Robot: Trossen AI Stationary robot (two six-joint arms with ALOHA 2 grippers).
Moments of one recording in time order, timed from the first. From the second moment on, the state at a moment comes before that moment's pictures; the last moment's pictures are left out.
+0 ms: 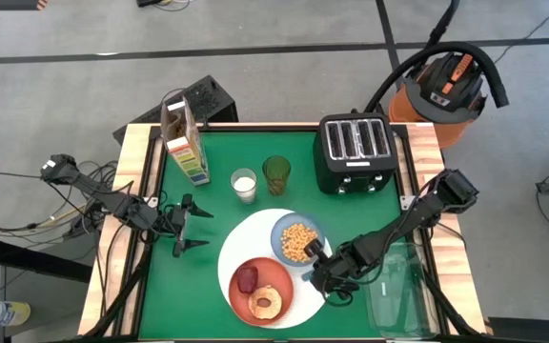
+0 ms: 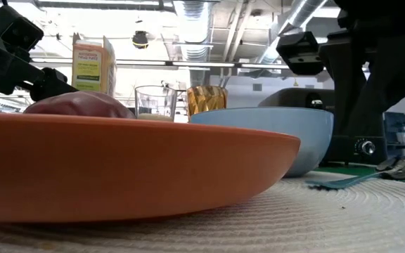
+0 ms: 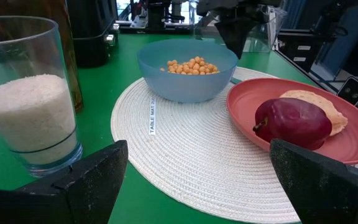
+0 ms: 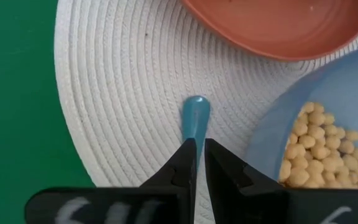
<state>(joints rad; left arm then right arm) -0.47 0.35 0.02 0.04 -0.38 -0.19 0.55 1.72 1.07 -0.42 0.16 -0.20</state>
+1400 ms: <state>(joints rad) -0.47 0.35 0.02 0.04 -0.38 -0.19 0.63 1.85 1.22 -0.42 0.26 1.83</state>
